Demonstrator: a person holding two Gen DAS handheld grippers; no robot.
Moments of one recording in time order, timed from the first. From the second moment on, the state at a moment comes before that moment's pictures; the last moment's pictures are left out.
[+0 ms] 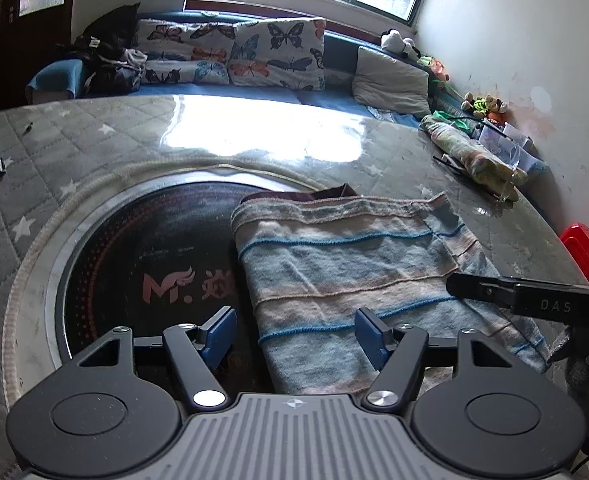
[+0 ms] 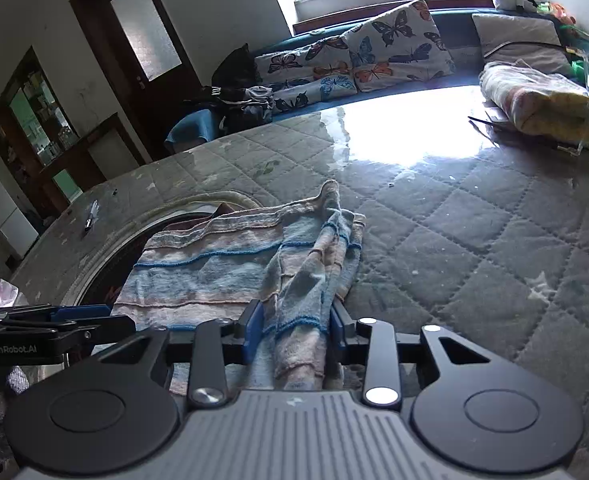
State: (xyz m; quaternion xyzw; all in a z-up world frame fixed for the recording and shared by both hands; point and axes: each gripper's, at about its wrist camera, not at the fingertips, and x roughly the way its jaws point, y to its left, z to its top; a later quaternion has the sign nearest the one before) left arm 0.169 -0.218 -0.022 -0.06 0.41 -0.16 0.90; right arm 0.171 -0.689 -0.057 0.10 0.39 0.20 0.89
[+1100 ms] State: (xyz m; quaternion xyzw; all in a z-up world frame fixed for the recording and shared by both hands) left arm 0.159 -0.269 0.058 -0.06 0.33 -0.23 0.91; right arm 0.121 -0.729 0.042 0.11 0.27 0.17 0.94
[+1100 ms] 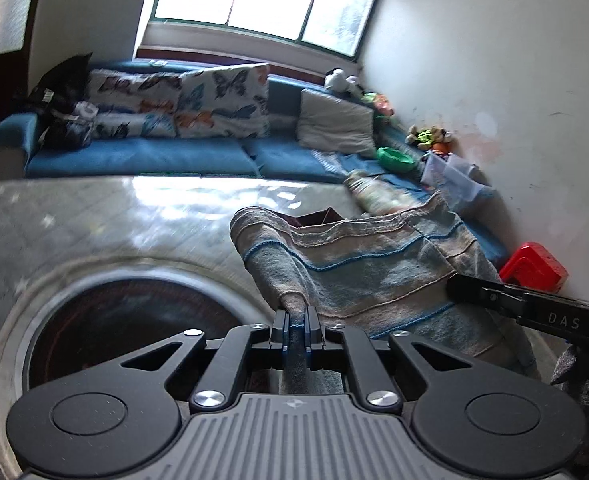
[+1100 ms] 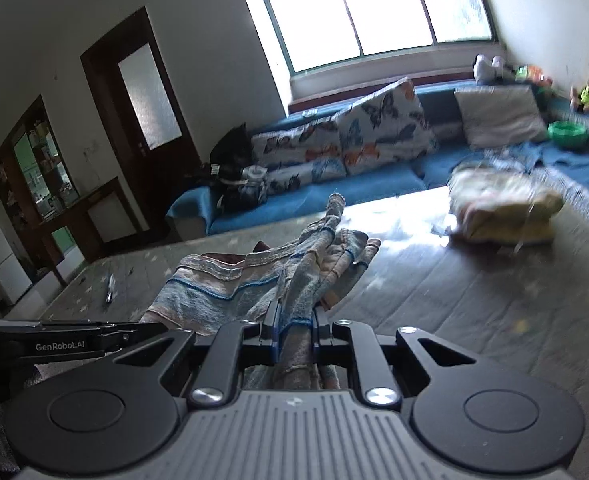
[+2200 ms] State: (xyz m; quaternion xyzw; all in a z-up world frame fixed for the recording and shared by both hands) left arm 0.186 -0.379 0.055 -0.03 0.36 -0.27 0.89; right arm 0.124 -0.808 0.056 0.05 0.28 0.08 0.95
